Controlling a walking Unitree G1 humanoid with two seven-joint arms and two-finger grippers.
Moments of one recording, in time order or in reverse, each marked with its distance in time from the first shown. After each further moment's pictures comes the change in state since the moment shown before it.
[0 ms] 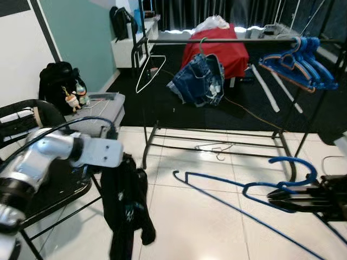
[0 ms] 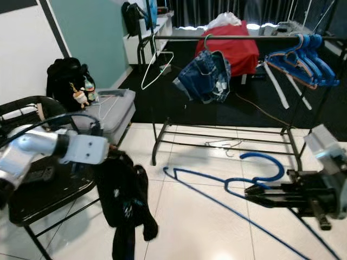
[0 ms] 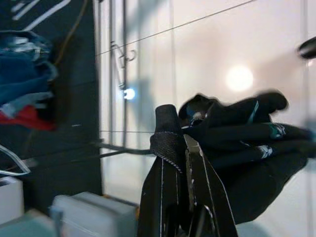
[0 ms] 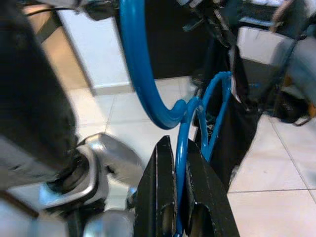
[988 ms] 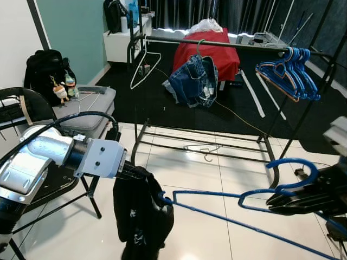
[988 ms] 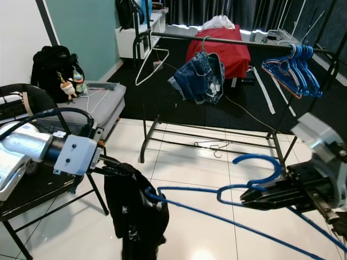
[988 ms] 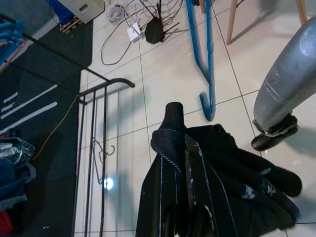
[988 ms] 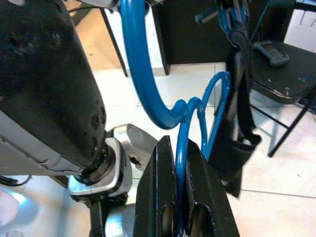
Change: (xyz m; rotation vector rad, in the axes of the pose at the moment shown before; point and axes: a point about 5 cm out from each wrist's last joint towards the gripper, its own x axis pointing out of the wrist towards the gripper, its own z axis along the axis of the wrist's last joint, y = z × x) left arm -0.013 -0.002 0.076 0.021 -0.324 -0.087; right arm 0.026 -0.014 0.003 -0.003 0.014 0.179
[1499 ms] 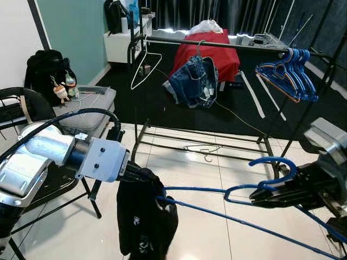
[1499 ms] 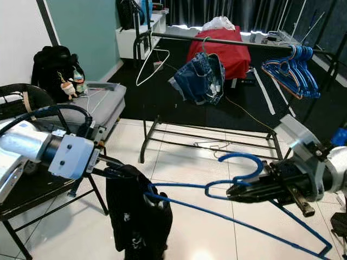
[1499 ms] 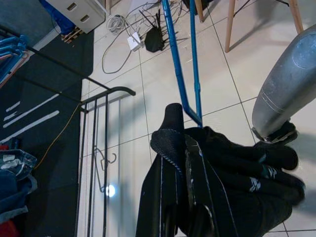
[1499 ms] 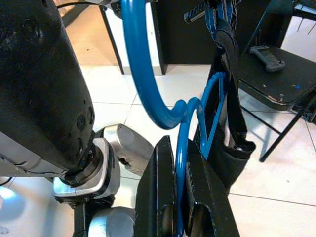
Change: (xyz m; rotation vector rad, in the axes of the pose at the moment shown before) left arm -0.001 0.000 0.013 0.009 -0.024 -0.007; right arm 0.011 -0.013 0.001 -0.047 -0.002 0.007
